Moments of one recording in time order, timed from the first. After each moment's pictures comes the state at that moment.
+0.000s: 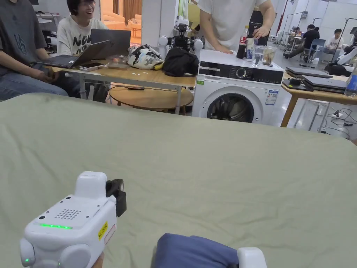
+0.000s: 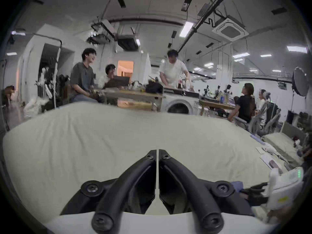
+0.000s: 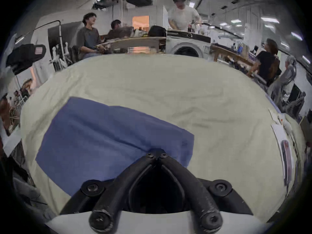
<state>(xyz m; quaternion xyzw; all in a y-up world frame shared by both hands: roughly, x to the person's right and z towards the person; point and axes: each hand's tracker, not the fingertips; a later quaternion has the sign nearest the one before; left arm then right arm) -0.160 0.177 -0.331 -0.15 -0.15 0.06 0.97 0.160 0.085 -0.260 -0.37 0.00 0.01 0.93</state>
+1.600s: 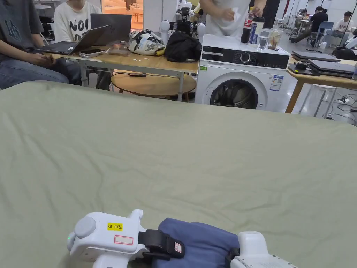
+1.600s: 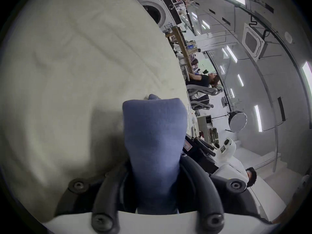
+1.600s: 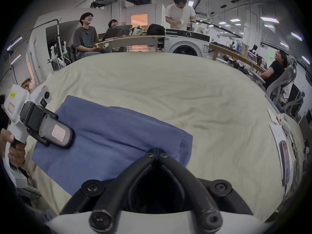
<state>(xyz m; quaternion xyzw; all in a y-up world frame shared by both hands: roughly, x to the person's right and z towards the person) -0.130 0.050 -0.393 -0.53 -0.41 0.33 0.66 0.162 0.095 -0.261 -0.37 -0.01 0.01 0.93</state>
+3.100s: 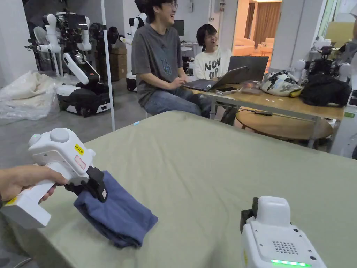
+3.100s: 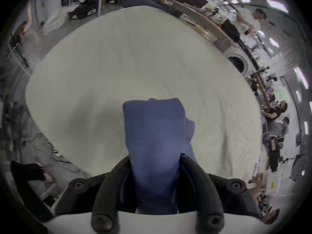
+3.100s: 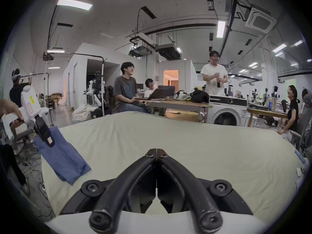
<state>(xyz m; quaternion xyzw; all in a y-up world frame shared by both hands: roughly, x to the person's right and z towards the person) -0.562 0.239 -0.403 -0.58 0.00 0.19 0.79 -0.081 0.195 -0.349 -0.10 0.14 0.01 0.99</state>
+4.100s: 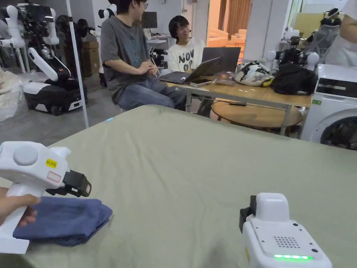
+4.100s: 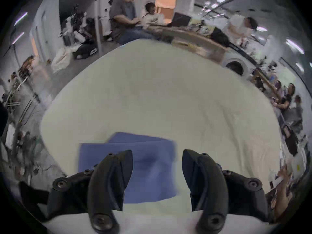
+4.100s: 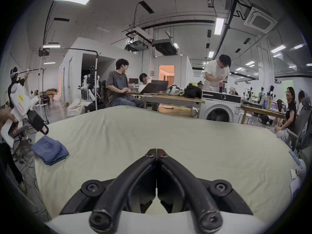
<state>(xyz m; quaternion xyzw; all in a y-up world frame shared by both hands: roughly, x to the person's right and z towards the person) -0.495 0.229 -0.381 -0.45 -0.01 0.09 0.89 -0.026 0.193 -0.353 -0.12 0.11 0.03 0.99</state>
